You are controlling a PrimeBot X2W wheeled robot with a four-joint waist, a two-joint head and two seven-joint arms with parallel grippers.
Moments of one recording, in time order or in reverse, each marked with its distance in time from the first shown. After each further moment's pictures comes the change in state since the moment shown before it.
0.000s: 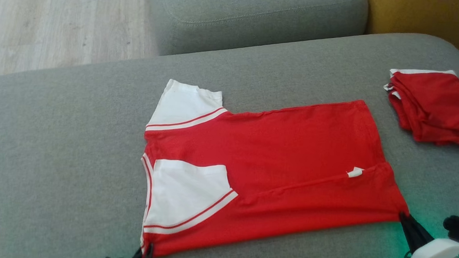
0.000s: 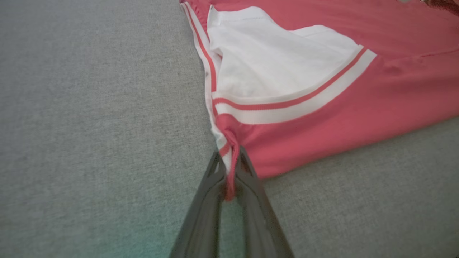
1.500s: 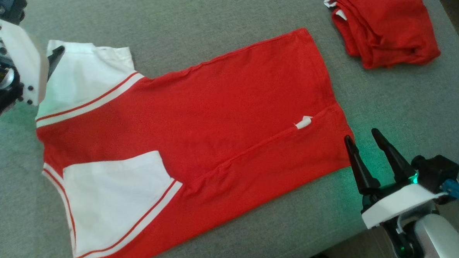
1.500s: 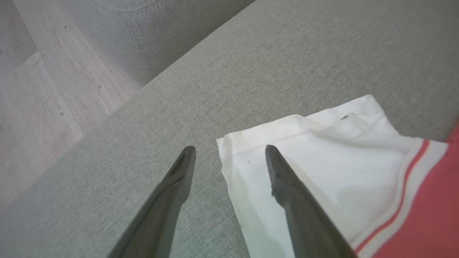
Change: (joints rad) left arm -1.045 0.294 -0.045 0.304 -0.109 -0.415 0.783; right arm -0.145 0.086 0.053 -0.329 -0.128 0.000 -0.060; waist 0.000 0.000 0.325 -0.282
